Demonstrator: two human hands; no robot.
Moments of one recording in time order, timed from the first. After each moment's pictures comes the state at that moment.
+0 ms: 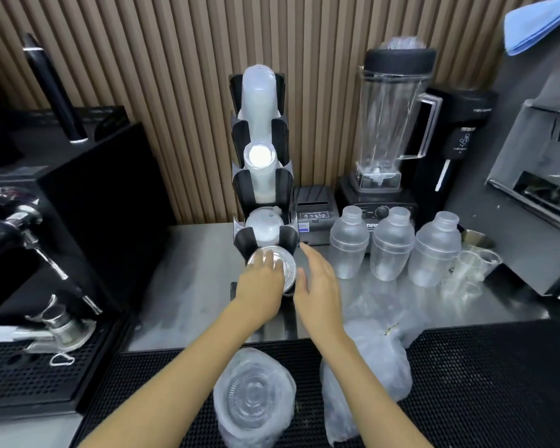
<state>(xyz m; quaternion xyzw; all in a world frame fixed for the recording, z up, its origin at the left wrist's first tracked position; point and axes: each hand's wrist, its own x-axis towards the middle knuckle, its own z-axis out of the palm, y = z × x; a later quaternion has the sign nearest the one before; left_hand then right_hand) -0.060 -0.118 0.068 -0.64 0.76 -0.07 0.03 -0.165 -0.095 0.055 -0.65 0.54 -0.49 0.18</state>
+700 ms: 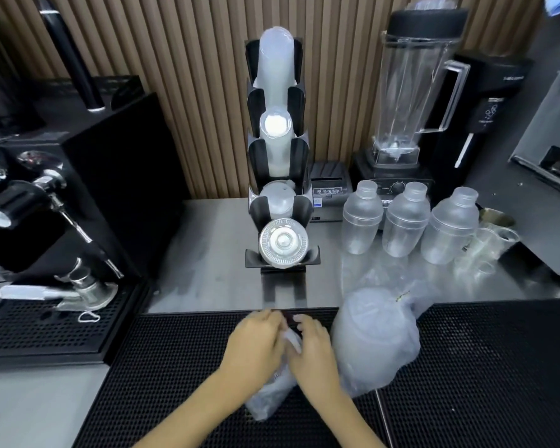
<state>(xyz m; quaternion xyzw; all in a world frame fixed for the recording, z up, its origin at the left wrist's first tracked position) -0.041 0.001 0.011 -0.63 0.76 0.09 -0.14 -0.155 -0.013 -0.056 -0.69 0.61 -0.31 0.26</state>
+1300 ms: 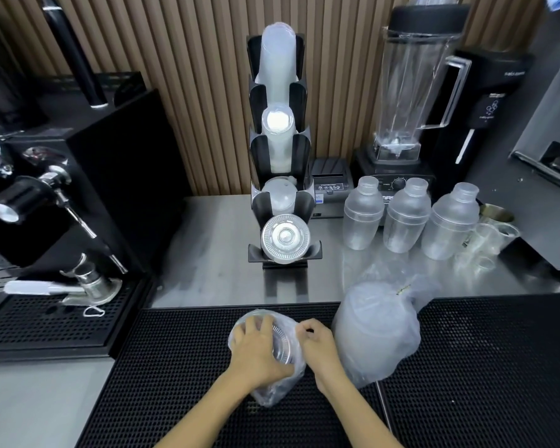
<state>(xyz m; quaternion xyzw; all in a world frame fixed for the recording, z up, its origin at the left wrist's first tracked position) -0.039 -0.003 -0.037 -0.73 0.65 0.20 -0.01 -0.156 -0.025 -0.062 -0.46 0.62 -0.37 0.52</state>
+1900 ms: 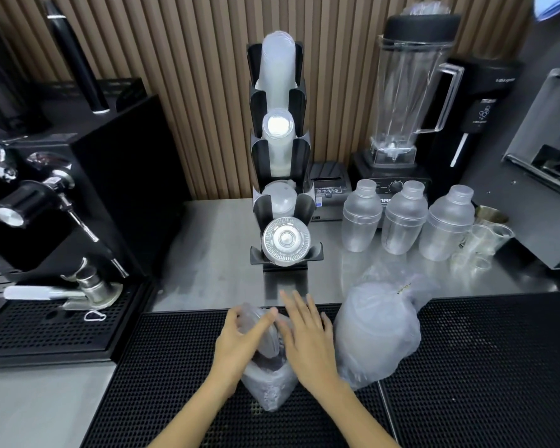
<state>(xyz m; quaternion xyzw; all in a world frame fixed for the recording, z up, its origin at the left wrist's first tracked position) -0.012 0.008 -0.019 -0.68 0.38 0.44 -0.43 -0.144 -0.017 -0.055 -0.76 0.58 -0.27 0.11</state>
